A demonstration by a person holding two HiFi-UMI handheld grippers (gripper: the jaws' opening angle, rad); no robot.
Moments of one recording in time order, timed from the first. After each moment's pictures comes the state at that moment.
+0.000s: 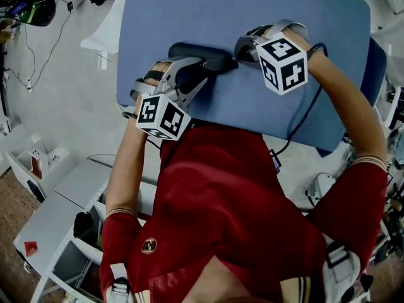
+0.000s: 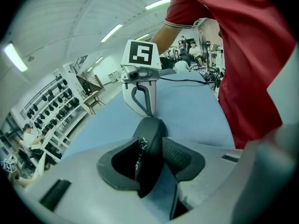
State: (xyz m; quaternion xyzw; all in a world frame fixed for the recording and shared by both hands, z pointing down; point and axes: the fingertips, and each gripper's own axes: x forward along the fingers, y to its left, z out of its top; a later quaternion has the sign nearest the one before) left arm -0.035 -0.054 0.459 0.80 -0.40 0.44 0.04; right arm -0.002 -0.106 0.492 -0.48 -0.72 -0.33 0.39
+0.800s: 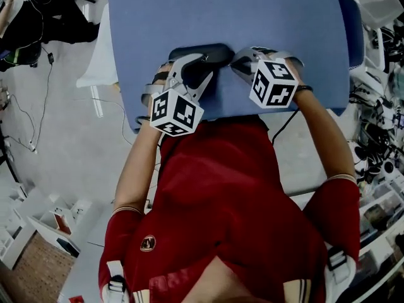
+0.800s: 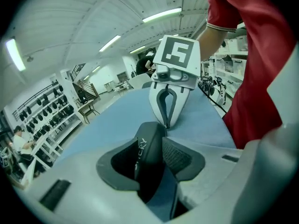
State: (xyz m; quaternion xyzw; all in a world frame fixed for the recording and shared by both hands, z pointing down) left arm -0.043 -0.048 0.455 0.84 -0.37 0.39 0.01; right arm -0.005 -0.055 0.493 -0.17 -0.85 -0.15 0.47
